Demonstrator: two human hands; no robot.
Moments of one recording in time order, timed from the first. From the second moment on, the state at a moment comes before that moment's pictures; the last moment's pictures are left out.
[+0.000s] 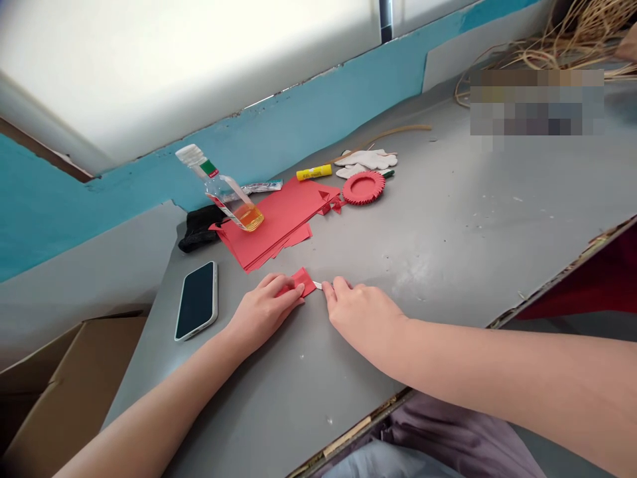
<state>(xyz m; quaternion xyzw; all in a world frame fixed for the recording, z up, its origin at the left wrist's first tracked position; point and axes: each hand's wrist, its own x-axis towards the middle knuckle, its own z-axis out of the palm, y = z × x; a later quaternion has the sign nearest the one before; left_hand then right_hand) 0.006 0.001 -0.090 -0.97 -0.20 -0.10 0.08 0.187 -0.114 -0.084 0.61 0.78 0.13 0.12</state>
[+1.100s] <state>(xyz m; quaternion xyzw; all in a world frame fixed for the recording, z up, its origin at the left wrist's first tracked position) -0.006 0.022 -0.080 -0.86 -0.27 -0.11 -0.42 0.341 -0.091 -0.105 0.71 0.69 0.12 0.00</state>
